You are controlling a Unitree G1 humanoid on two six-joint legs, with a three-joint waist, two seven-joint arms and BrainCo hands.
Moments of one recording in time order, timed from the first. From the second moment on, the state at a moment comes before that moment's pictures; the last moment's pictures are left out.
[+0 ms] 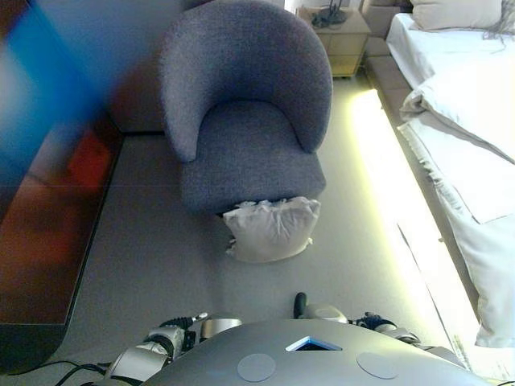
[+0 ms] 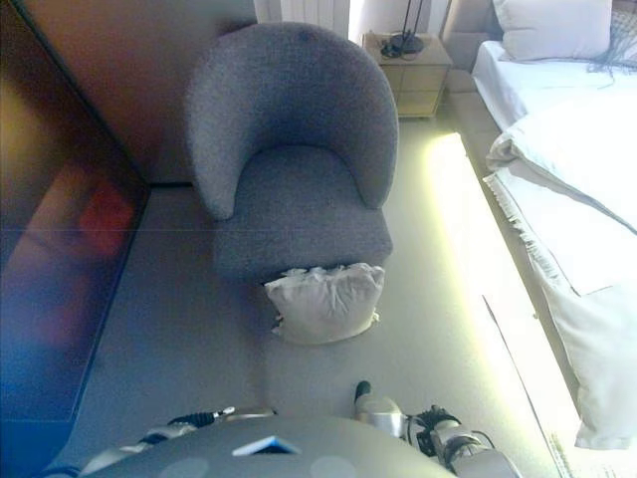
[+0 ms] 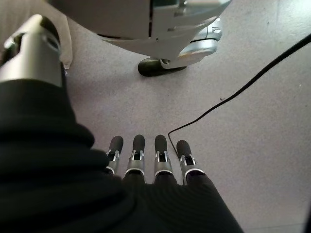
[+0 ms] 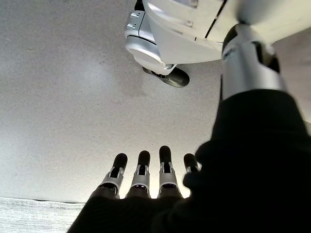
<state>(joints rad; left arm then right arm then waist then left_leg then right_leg) 0.03 0.21 -0.23 1.31 -0.23 0.23 0.18 0.04 -0.24 0.25 1.30 0.05 0.15 -0.12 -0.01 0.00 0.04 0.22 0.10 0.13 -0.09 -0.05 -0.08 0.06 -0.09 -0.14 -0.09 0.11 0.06</state>
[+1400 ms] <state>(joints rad) 0.00 0.19 -0.17 1.33 -0.25 0.23 0.15 -0.09 -0.27 0.28 1.36 0.05 0.16 -0.10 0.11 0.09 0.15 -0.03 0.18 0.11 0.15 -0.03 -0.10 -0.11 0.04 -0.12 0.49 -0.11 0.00</state>
